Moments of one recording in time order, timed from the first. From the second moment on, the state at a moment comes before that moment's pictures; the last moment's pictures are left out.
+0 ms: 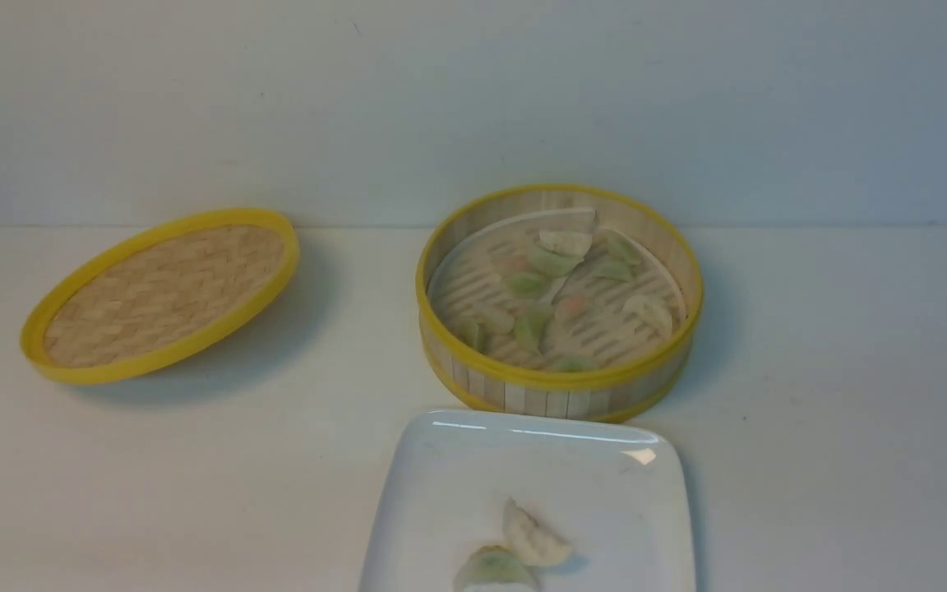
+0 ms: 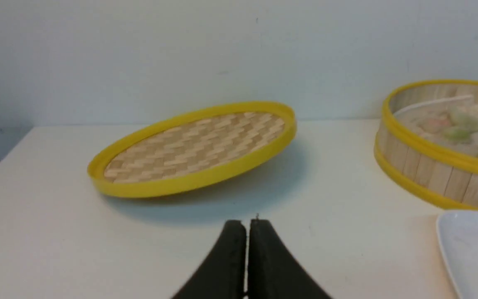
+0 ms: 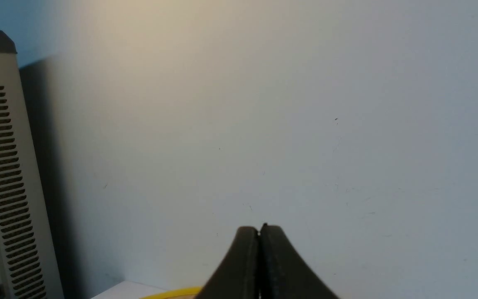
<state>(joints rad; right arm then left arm) 0.65 -0.02 -0.51 -0.36 0.45 0.48 -0.03 0.00 -0.02 -0.12 0.26 0.07</state>
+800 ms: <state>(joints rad) 0.65 -0.02 -0.51 -0.36 0.45 0.48 -0.06 -0.01 0.03 -0.05 0.38 0.08</state>
